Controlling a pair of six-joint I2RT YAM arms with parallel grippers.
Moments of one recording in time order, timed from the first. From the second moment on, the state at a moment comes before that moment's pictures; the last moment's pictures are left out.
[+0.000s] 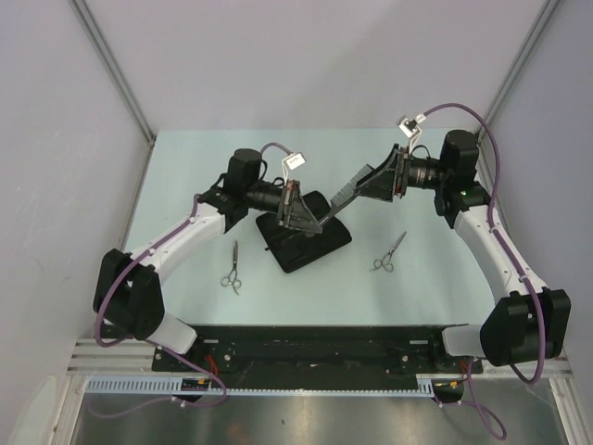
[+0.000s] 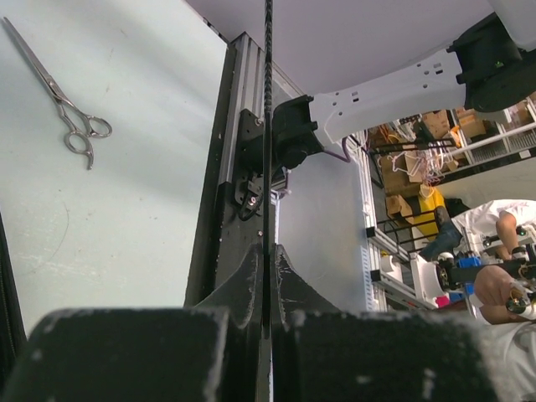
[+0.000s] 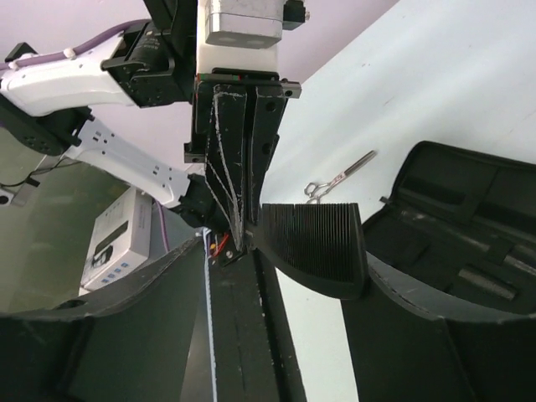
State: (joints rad) left arm -0.50 1.50 1.16 -0.10 1.18 -0.46; right arm 0.13 1.32 1.16 0.02 -1.22 0.50
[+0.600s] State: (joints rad) left arm -0.50 1.44 1.11 -0.12 1.20 -0.42; right arm 0.16 1.40 1.19 -0.03 -1.24 0.47
